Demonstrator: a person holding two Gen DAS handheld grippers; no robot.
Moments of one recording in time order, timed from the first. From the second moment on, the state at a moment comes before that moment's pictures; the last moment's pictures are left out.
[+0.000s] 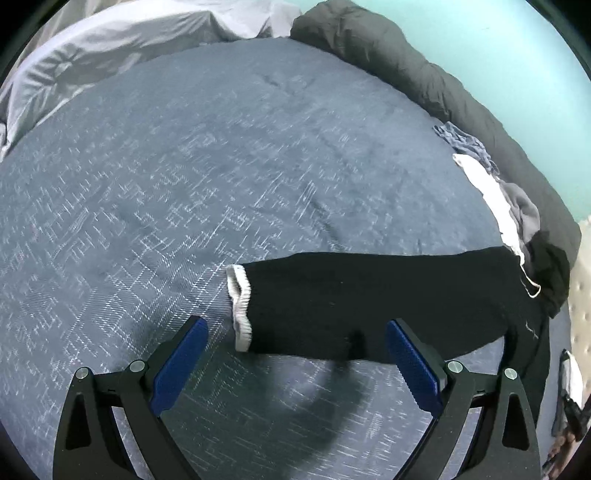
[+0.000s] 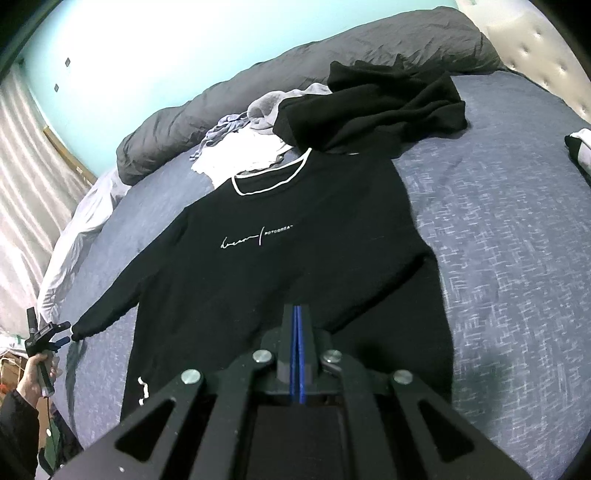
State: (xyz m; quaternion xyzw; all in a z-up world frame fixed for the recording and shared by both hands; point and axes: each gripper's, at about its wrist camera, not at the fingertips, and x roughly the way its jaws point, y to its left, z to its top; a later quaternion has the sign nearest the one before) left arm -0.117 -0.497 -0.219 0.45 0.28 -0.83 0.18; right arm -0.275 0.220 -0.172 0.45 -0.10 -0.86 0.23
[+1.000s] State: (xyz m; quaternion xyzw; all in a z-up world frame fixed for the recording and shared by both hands) left arm -0.145 -0.463 -0.177 0.42 0.24 -0.87 0.12; right arm -0.273 0.222 -0.174 0.45 -0.11 -0.85 0.24
